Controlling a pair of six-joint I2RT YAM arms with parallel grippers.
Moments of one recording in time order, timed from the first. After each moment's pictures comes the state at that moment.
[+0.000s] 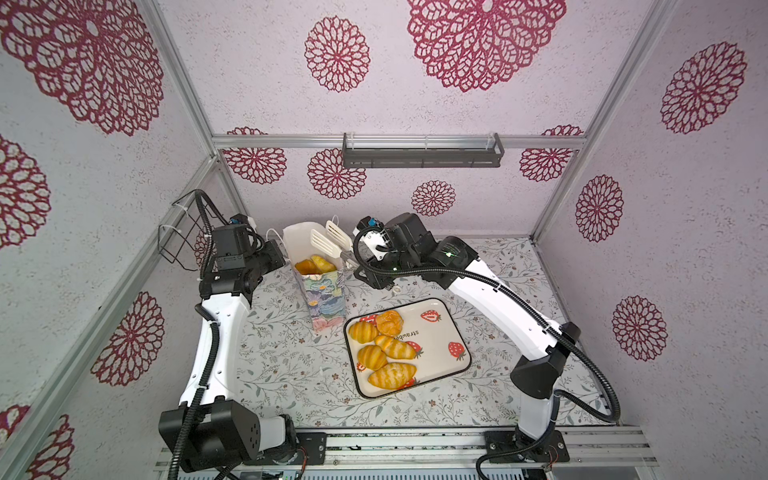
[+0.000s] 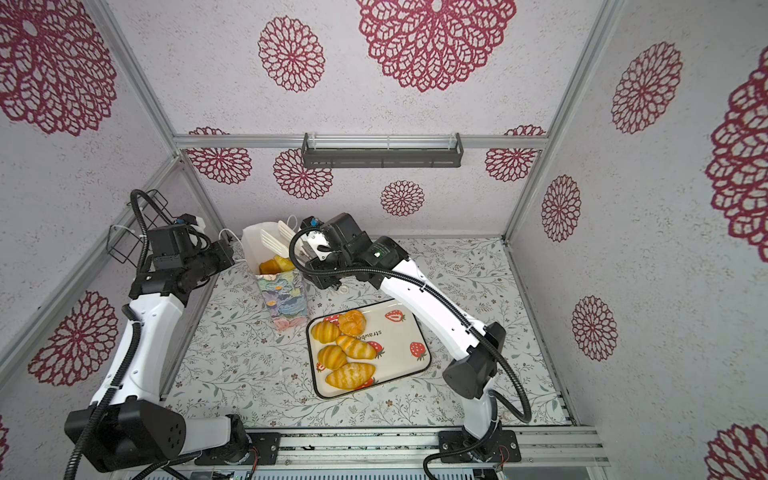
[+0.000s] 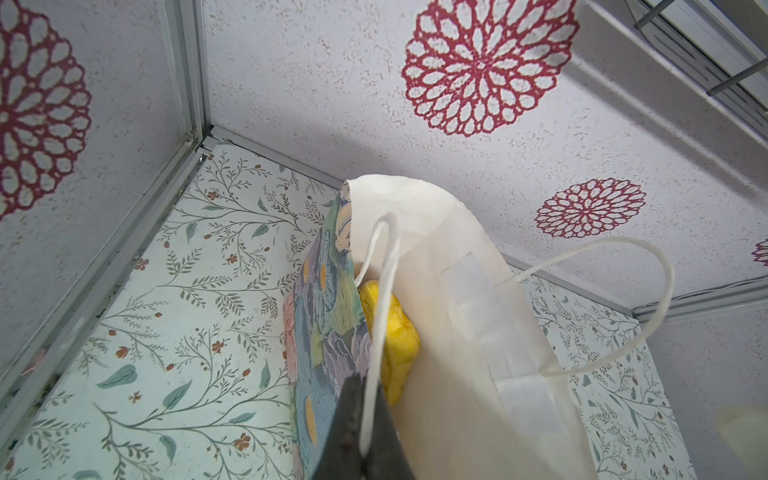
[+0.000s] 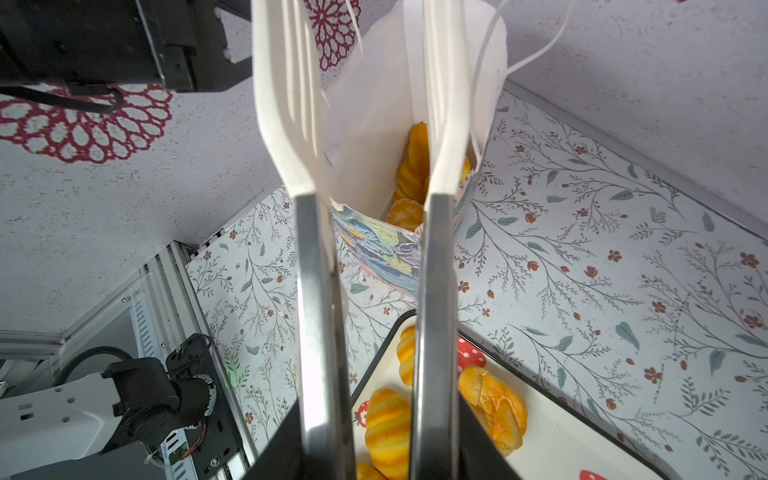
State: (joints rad) left arm 0.16 1.34 1.37 -0.59 0.19 -0.34; right arm 0.89 1.86 2.18 -0.95 -0.18 0.15
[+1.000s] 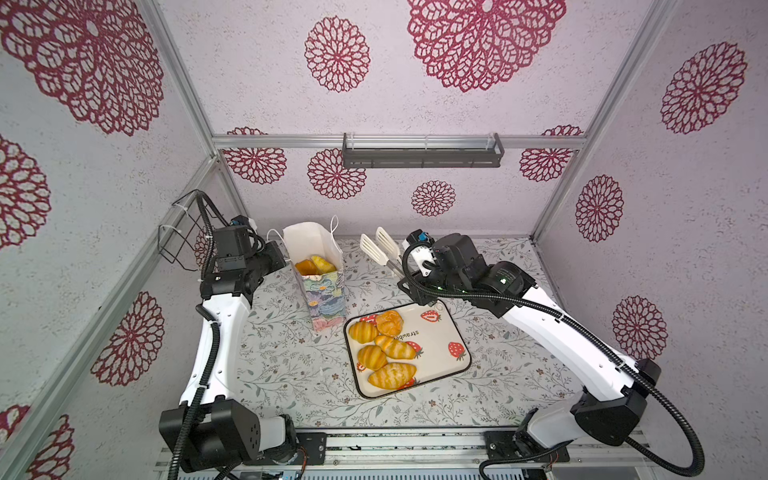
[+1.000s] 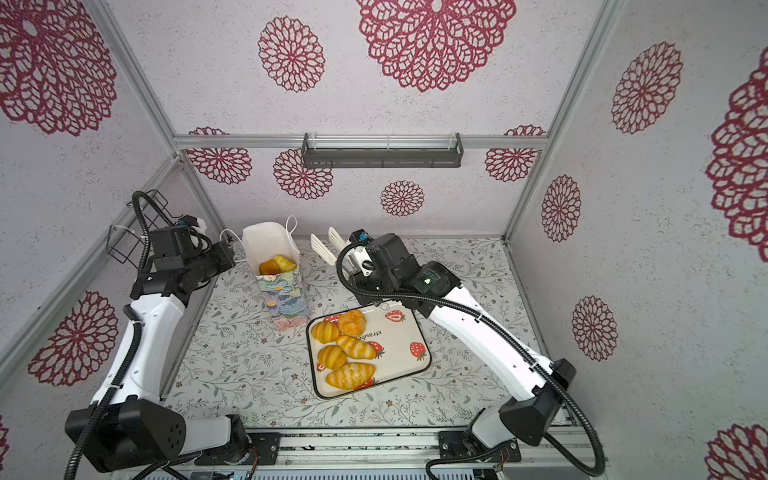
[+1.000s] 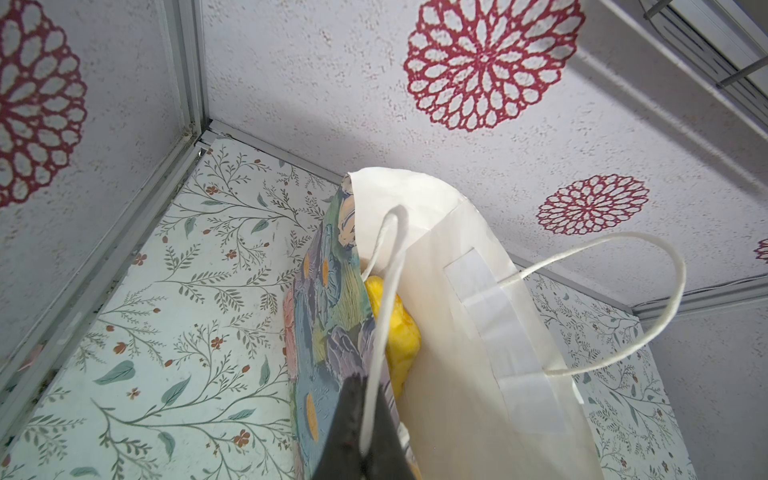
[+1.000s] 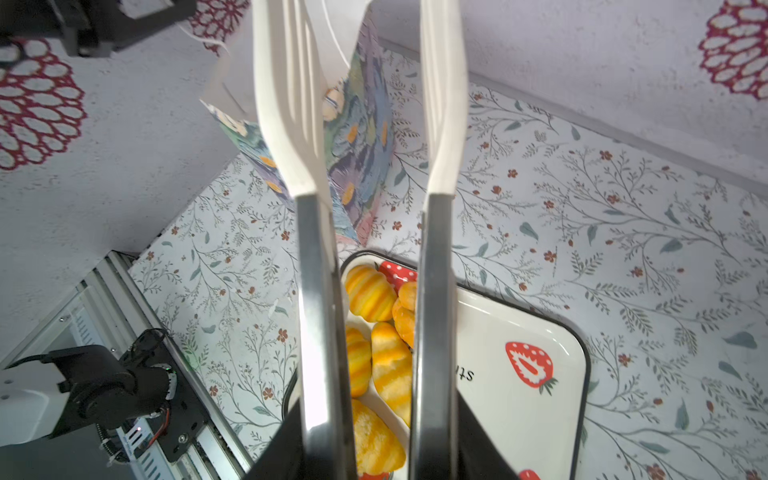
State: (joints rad) left arm 0.16 1.34 1.36 -0.59 0.20 -0.34; right arm 0.81 1.46 1.65 -0.86 -0.05 0.23
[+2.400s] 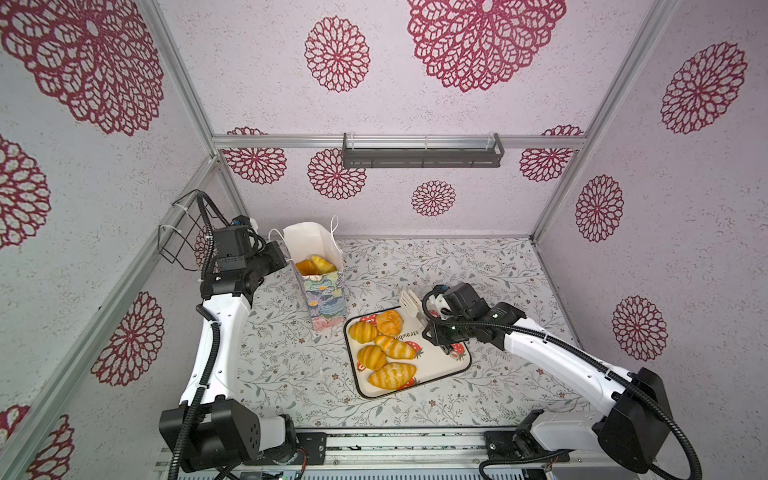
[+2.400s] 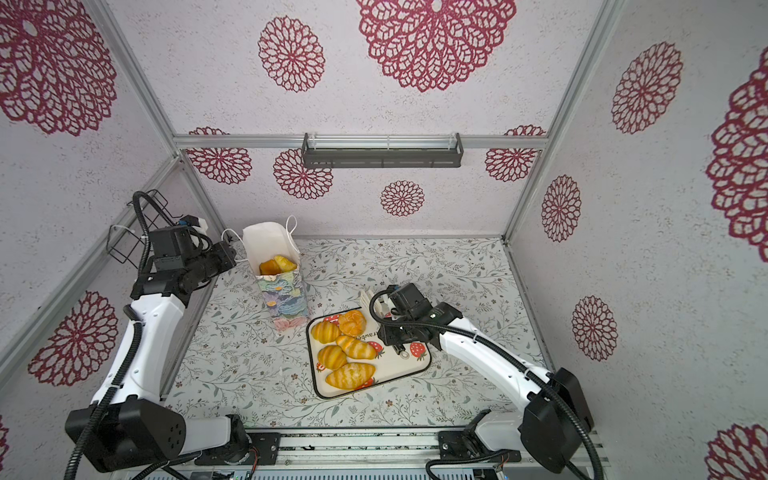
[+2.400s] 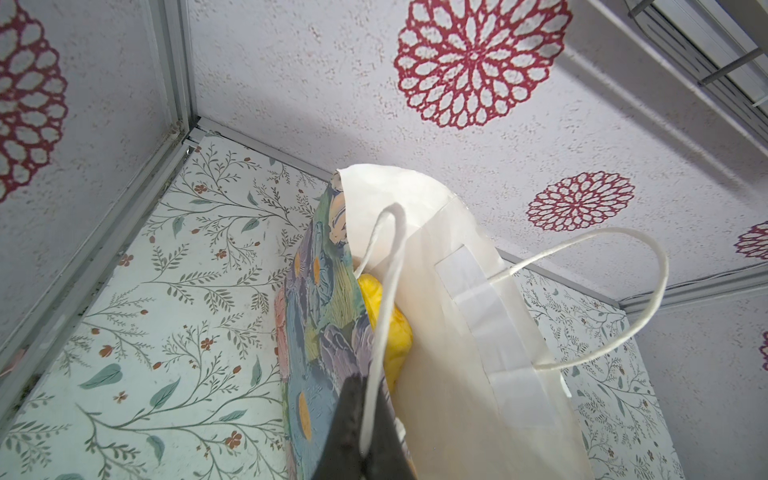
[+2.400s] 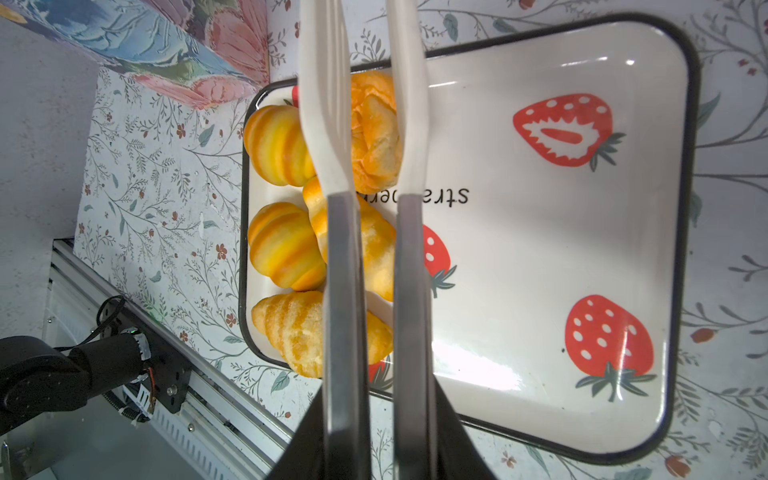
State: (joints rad) left arm 0.16 1.34 1.36 -0.58 0.22 -0.34; right arm 0.71 1.31 1.02 -0.69 -0.20 0.50
